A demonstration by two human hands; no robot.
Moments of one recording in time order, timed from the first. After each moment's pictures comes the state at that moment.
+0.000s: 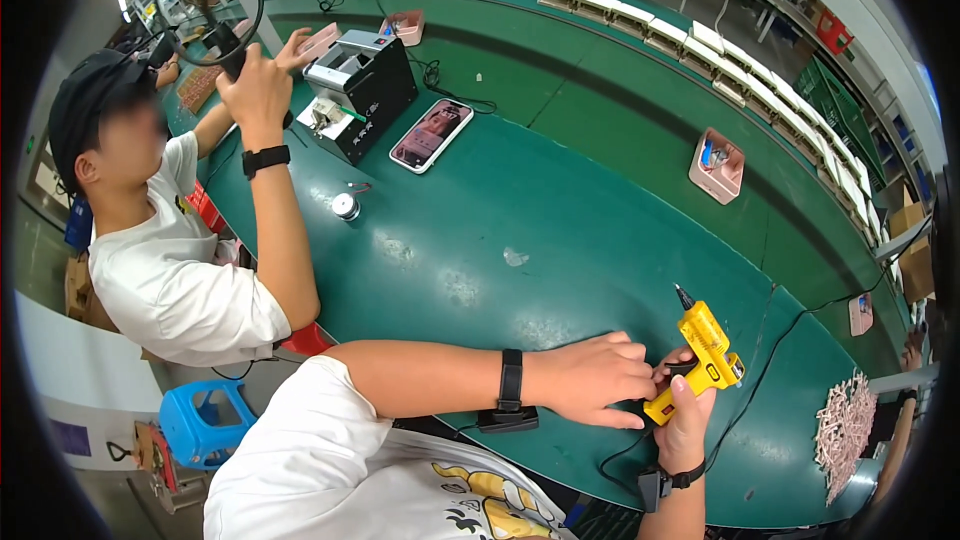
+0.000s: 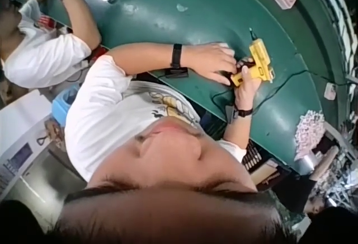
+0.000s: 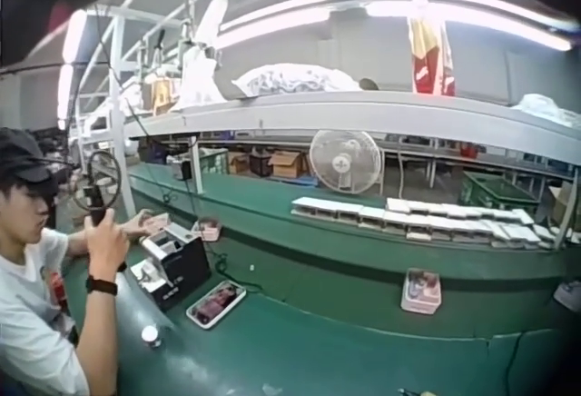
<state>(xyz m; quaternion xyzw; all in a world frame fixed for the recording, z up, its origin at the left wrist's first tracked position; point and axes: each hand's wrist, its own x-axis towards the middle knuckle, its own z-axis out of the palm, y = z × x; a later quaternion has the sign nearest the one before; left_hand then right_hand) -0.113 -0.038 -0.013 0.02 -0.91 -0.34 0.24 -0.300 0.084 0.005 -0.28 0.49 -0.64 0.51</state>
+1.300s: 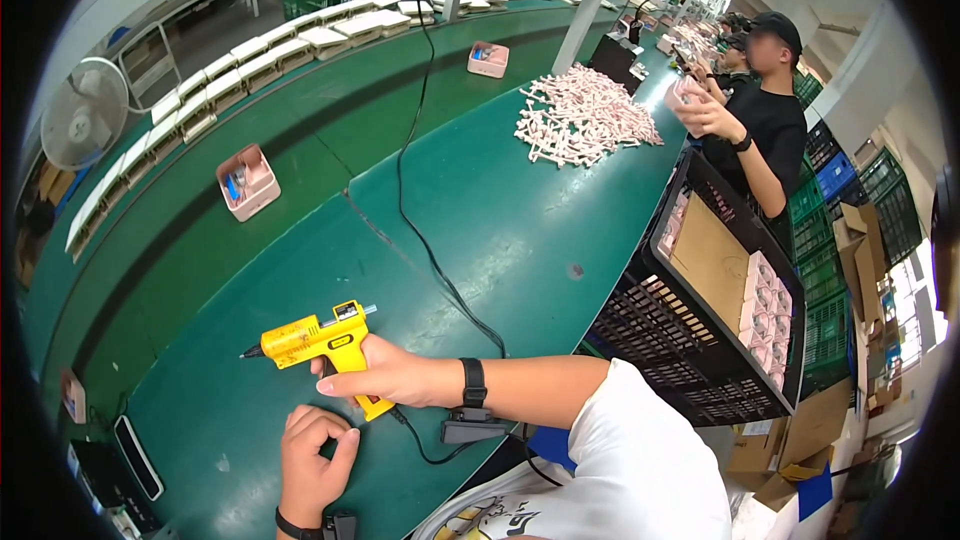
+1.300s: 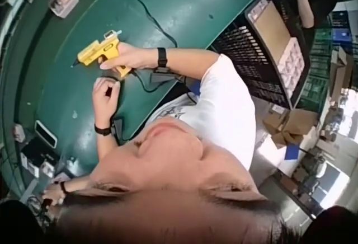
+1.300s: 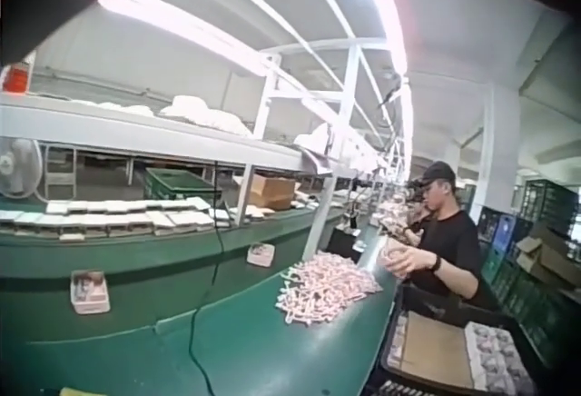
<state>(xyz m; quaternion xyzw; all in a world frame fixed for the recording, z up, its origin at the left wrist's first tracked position) -0.124 -0.044 0.001 0.07 -0.88 -0.45 0.16 -0.319 0.079 -0.014 -0.25 0.41 -0.65 0.59</state>
